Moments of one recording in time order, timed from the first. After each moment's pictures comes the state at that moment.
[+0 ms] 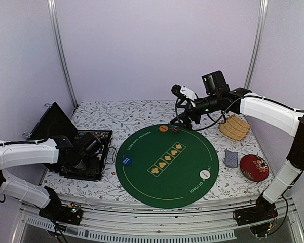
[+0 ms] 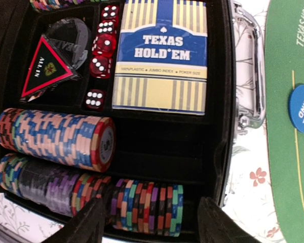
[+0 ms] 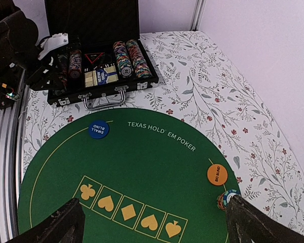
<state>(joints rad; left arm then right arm) -0.74 1.24 0.66 -0.71 -0.41 -0.75 0.61 1.64 1.44 -0.43 -0.50 -0.46</state>
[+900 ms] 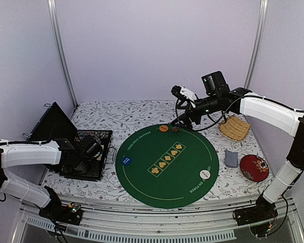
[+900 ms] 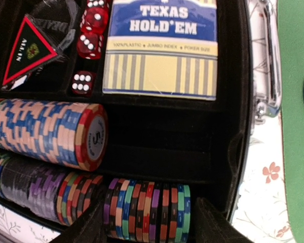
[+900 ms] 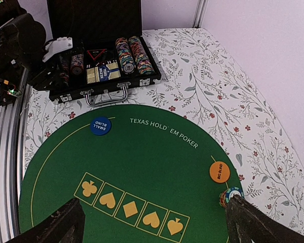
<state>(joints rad) -0.71 1.26 0.62 -0.67 -0.35 -0.74 0.61 1.64 1.44 -0.45 -0.51 -0.47</state>
